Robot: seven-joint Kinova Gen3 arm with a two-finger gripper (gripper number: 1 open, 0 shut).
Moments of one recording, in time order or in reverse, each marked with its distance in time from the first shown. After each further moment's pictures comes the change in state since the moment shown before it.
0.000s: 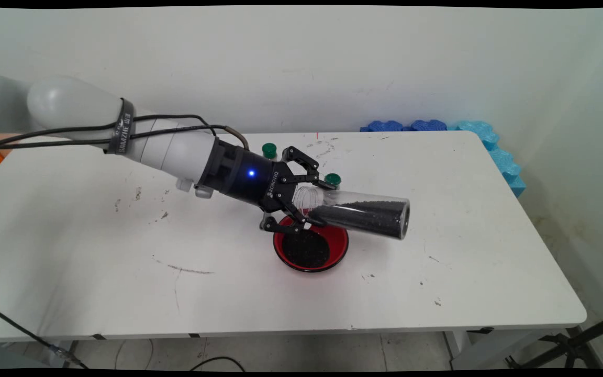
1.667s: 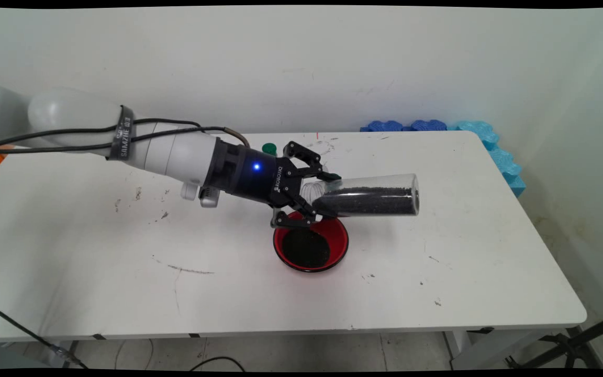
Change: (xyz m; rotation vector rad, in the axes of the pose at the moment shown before) arm -0.001 -0.006 0.005 -0.078 -0.048 -0.166
